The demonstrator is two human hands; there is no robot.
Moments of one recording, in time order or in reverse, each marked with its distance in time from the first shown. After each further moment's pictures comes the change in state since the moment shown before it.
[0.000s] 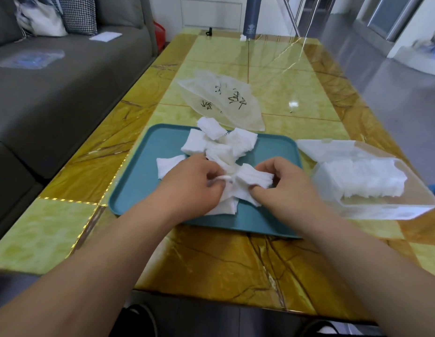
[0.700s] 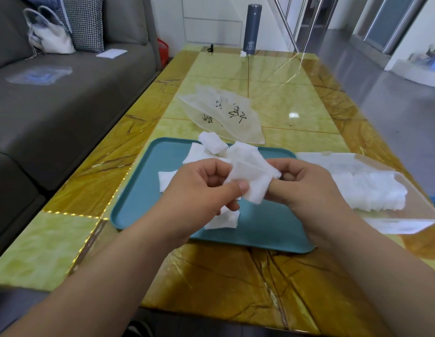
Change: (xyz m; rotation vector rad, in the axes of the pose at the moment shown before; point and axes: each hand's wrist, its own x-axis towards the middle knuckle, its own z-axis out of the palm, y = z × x) left_hand -0.021 0.030 -0.016 -0.866 -0.039 -0.109; right_hand -0.002 -0.016 -0.023 0.483 -0.014 0.048
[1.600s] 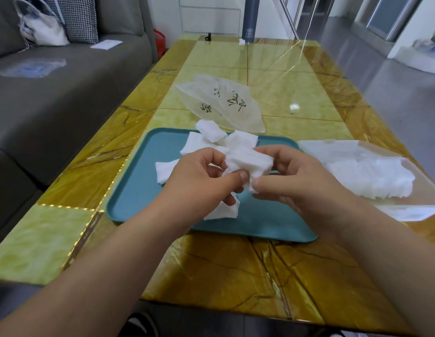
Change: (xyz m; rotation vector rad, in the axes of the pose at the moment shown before) left_hand 0.008 -0.012 0.007 0.099 0.065 -0.032; right_hand -0.004 0.002 0.000 0.045 -0.199 0.022
